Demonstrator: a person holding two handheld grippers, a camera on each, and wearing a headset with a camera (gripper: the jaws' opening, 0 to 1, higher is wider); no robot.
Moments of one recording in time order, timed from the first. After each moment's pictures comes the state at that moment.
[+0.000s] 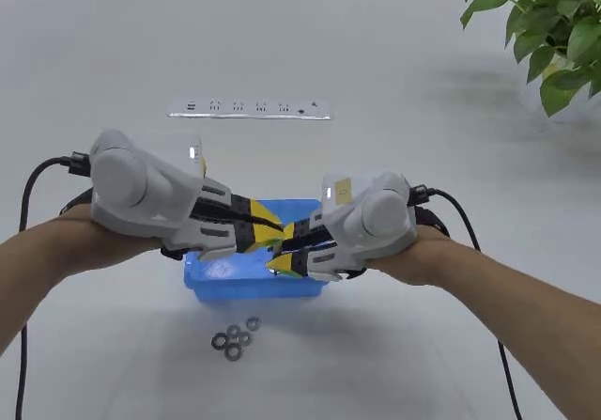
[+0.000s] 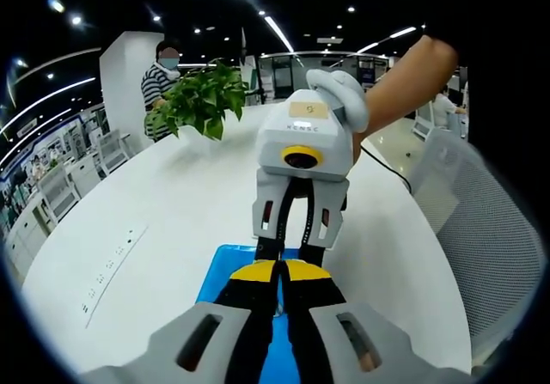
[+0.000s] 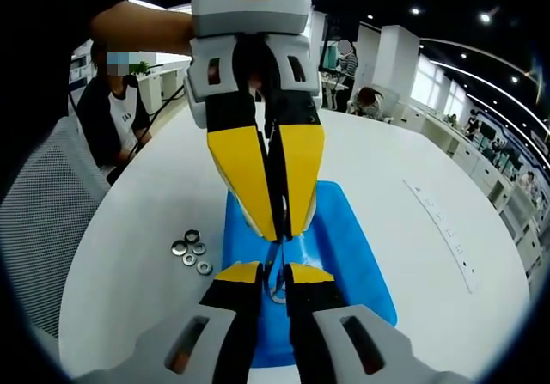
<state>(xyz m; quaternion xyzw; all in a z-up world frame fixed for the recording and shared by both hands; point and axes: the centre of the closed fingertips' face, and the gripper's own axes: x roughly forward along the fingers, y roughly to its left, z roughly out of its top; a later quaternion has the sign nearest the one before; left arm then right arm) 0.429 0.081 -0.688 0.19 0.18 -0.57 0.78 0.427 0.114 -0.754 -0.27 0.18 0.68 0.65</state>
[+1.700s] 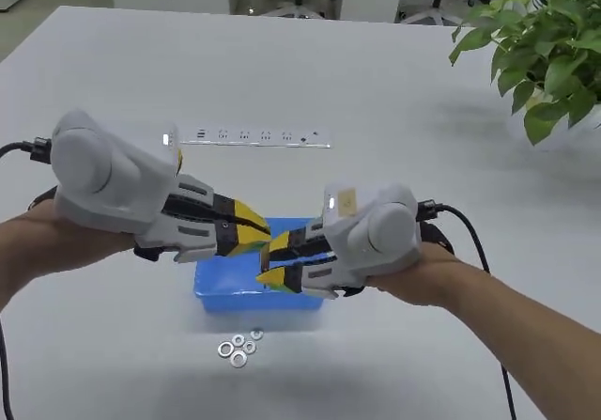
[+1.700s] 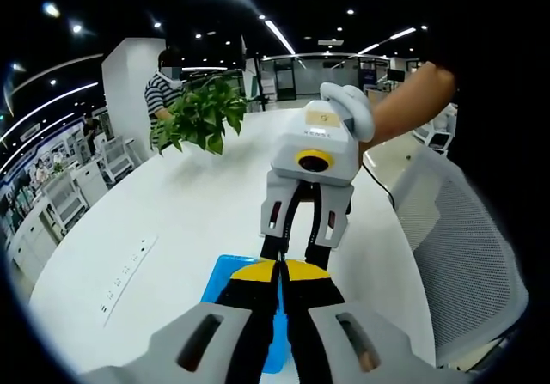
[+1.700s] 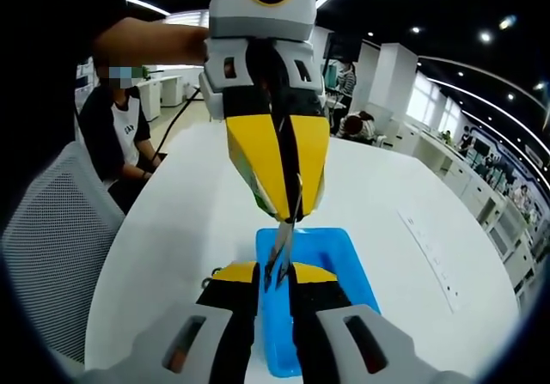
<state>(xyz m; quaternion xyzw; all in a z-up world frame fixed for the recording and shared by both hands) 0.393 0.097 -0.631 0.19 0.17 -0.56 0.79 0.387 0.127 -0.699 -0.27 0.13 0.68 0.67</state>
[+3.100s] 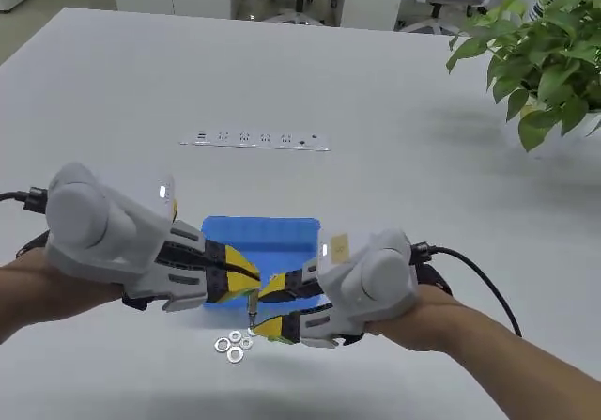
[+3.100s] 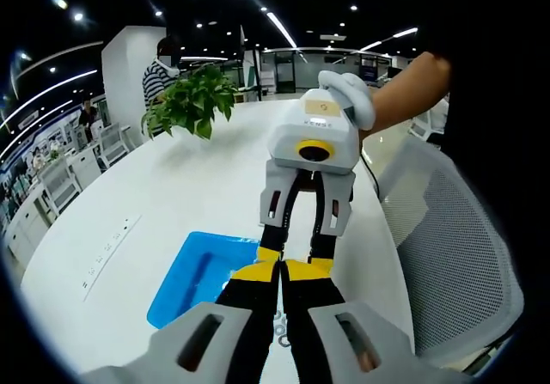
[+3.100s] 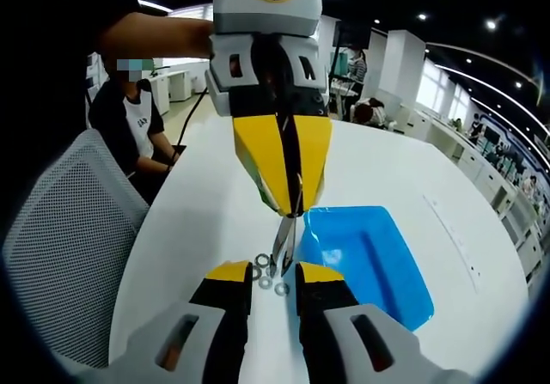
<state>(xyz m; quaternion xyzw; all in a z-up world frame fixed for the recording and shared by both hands) 0.352 0.092 -0.665 0.18 0.20 -0.56 0.78 0.345 0.112 -0.729 -0.27 0.17 0.69 0.65</state>
